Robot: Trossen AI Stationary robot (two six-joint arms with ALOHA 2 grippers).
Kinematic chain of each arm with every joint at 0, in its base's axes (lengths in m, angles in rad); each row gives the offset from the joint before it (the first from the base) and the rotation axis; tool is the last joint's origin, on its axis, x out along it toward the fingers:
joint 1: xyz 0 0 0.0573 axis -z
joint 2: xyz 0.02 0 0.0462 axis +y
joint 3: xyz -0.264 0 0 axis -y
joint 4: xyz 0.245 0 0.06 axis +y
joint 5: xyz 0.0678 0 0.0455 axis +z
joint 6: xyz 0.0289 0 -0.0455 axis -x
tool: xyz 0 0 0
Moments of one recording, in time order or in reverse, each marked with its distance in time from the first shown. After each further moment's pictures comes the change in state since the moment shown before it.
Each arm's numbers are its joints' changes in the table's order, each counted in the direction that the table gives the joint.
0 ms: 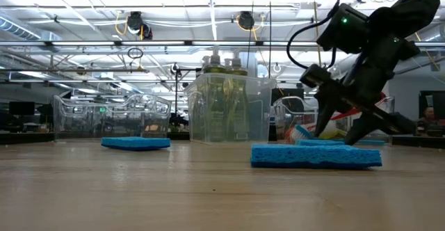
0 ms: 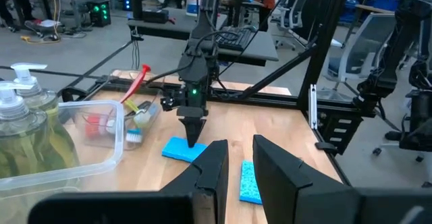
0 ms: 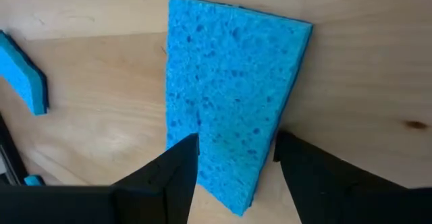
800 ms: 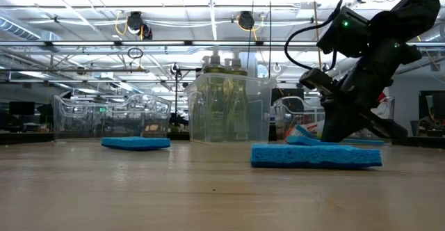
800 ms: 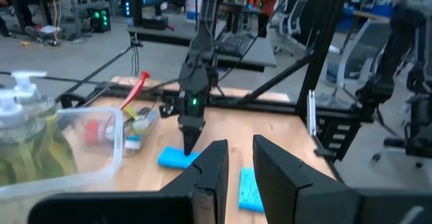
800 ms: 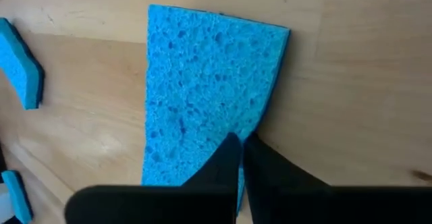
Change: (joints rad) left arm 0.000 0.000 0.000 -0.027 0.001 -0.005; right arm -0.008 0.000 -0.006 -0.029 -0.092 0.132
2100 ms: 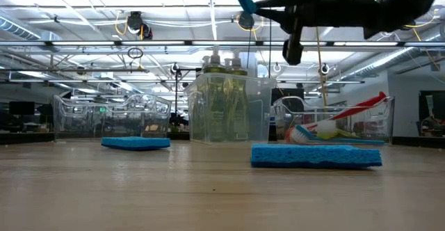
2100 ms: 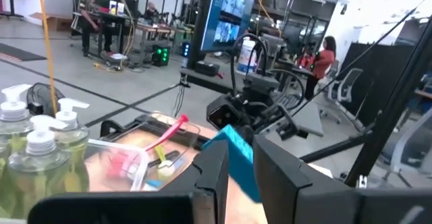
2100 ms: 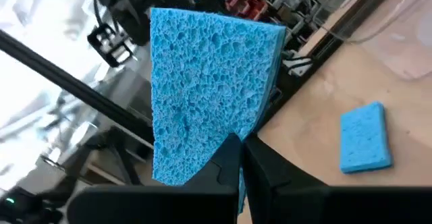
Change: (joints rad) left arm 0.000 0.268 0.000 -0.449 0.262 0.075; right arm -0.093 -0.006 0.093 -0.929 0.036 0.511
